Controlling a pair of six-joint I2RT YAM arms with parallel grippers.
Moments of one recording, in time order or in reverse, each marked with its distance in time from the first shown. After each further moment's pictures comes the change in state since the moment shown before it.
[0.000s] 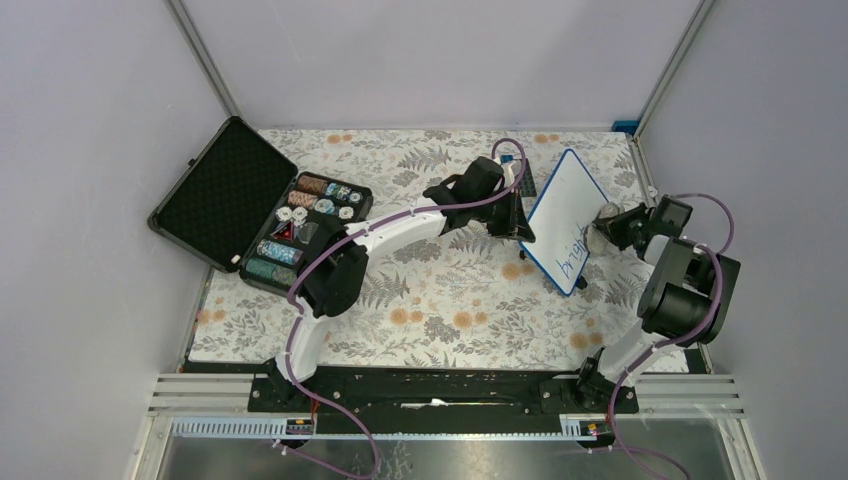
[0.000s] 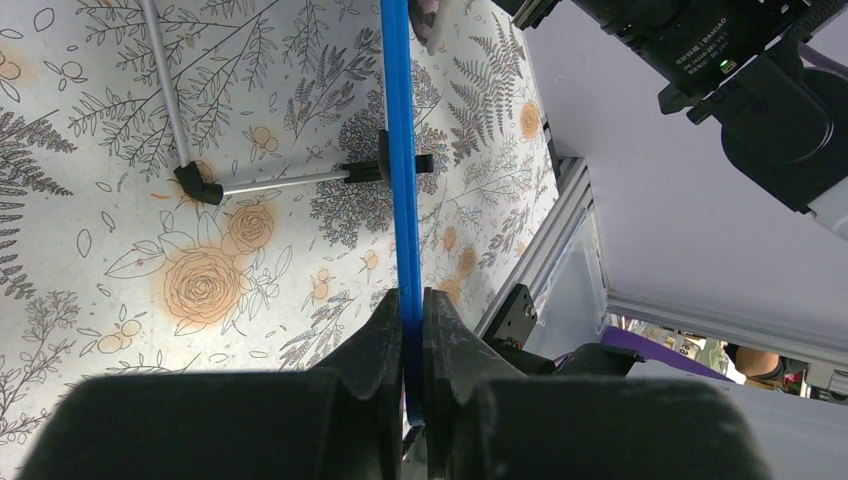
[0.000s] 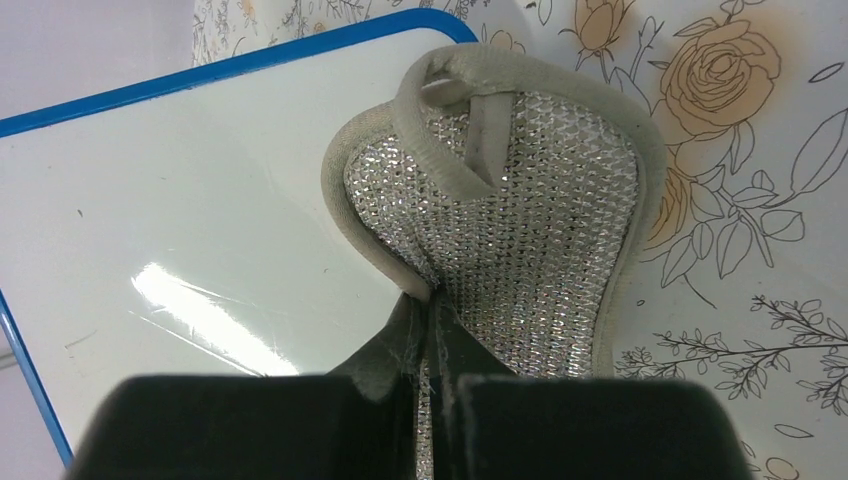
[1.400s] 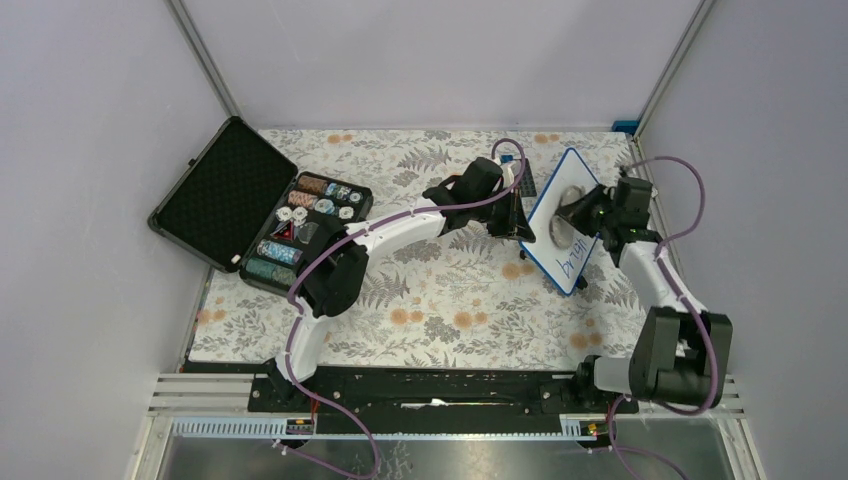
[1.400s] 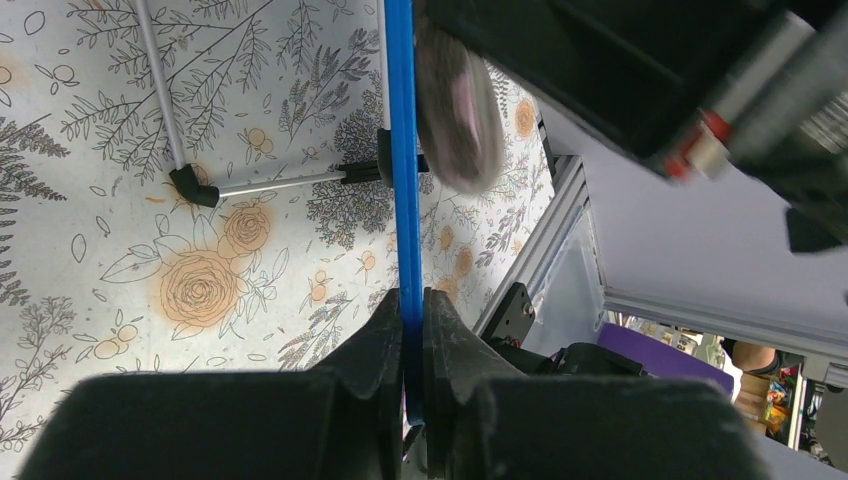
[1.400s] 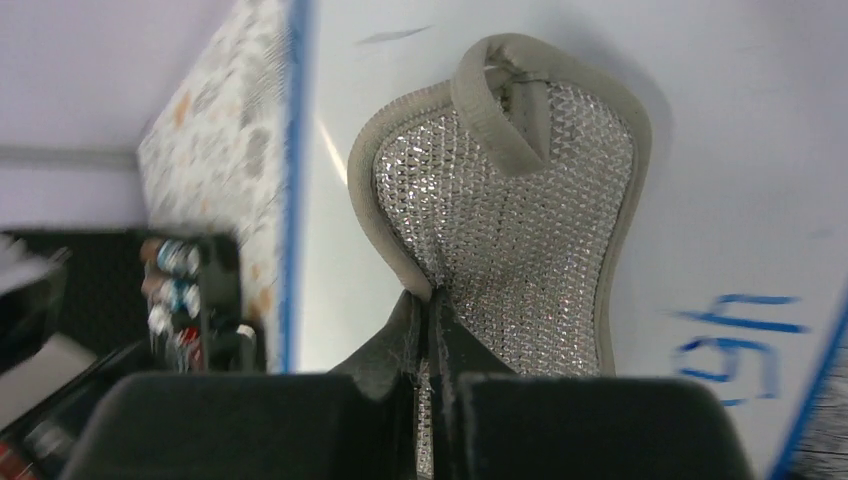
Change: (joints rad) left arm 0.002 -0.001 -0.016 0.027 0.015 -0.005; right arm 0.296 -0.348 -0.009 -0.232 0.145 -0.085
